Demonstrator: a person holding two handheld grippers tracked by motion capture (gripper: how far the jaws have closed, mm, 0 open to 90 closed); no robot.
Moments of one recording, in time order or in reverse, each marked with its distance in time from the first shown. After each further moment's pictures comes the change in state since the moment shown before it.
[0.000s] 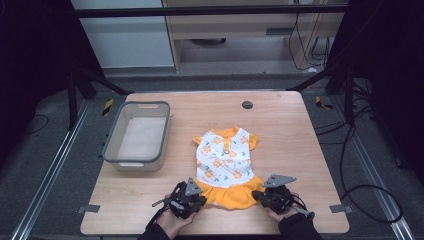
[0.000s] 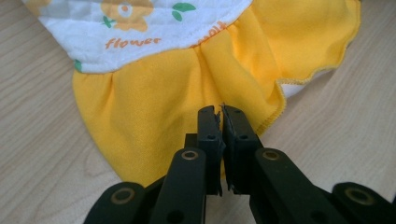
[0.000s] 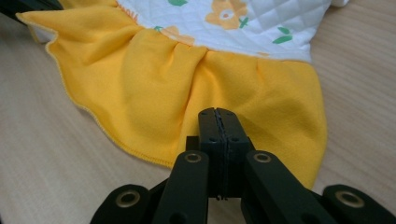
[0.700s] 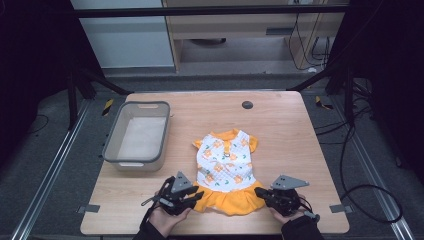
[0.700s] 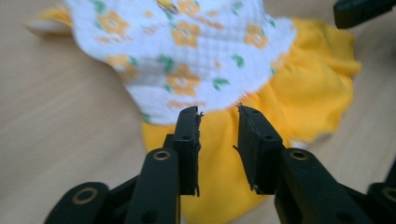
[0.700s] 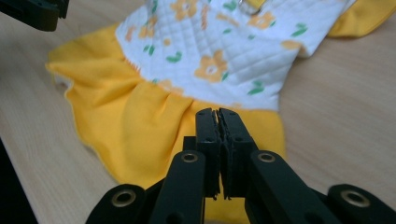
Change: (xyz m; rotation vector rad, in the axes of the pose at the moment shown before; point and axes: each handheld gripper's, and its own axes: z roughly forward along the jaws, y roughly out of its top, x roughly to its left) left arm 0.016 0.012 -0.039 -0.186 0.045 -0.047; right arm 0.001 0.001 -0.024 -0.161 -0.013 0.018
